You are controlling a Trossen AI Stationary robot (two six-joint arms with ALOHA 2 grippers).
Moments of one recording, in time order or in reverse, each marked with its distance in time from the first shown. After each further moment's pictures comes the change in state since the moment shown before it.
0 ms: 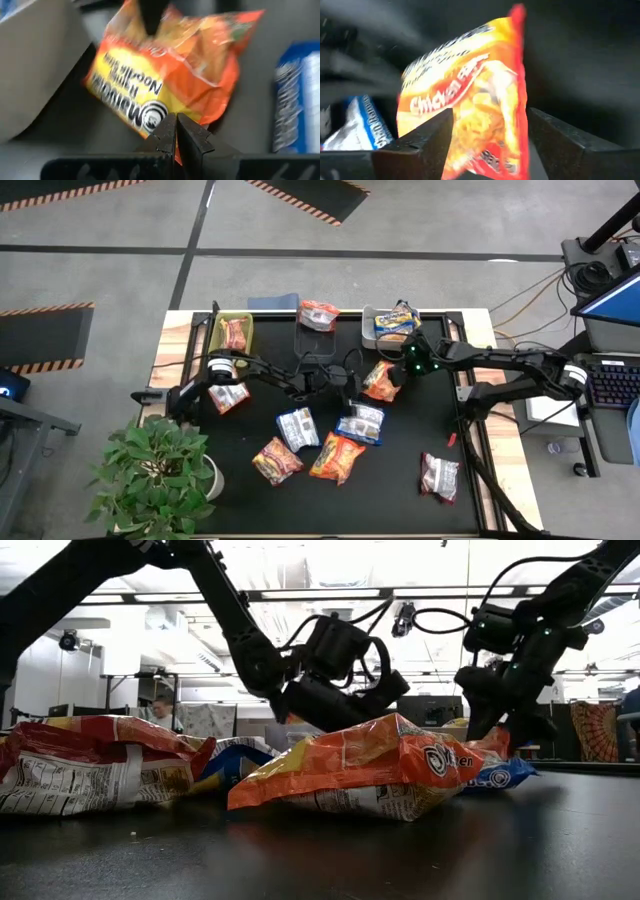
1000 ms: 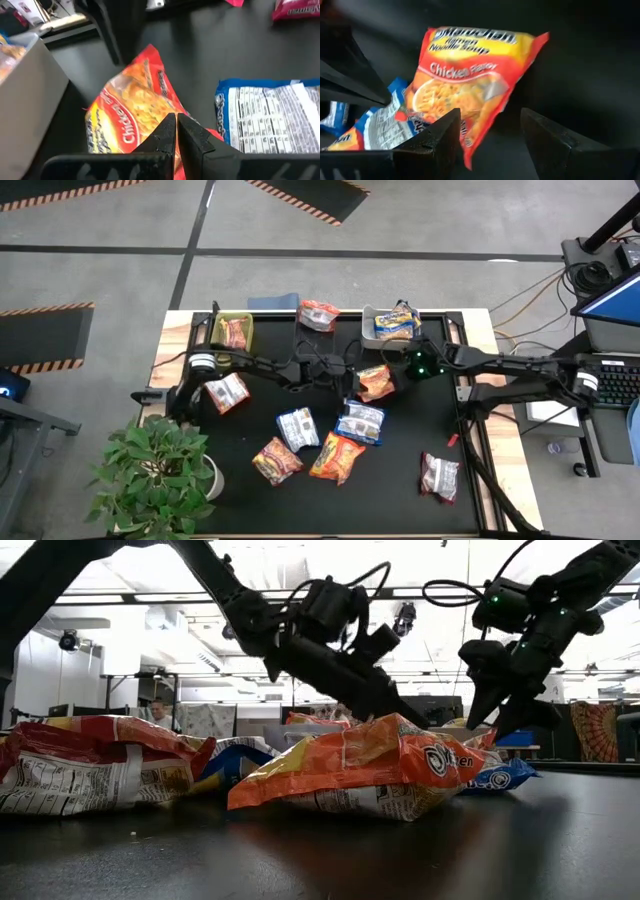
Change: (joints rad) left arm 0.011 -0.153 -0.007 -0.157 0.224 0.093; right arm 0.088 -0.146 -0.002 -0.050 0.024 0.103
